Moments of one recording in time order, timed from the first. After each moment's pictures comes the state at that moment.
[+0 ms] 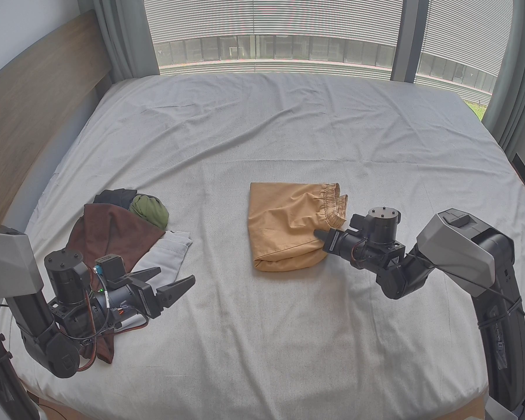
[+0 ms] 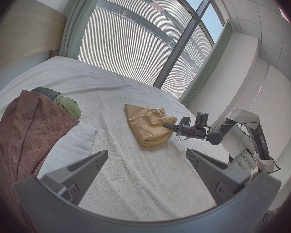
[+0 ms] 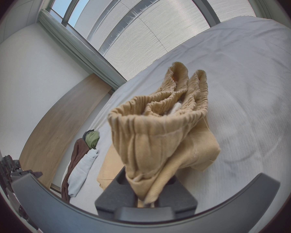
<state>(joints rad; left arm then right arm) -0.22 2.03 -0.24 -1.55 -0.41 -0.25 0.33 2.60 -1.36 -1.00 0.28 0.53</state>
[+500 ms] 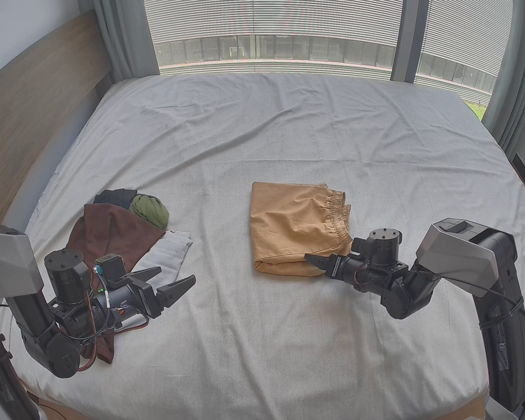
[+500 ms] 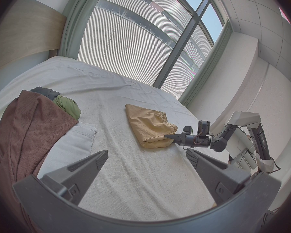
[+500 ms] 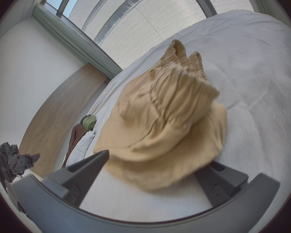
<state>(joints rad) -0.22 2.03 -0.24 -1.55 -0.41 -0.24 0.34 2.58 -1.15 -1.08 0.28 0.51</state>
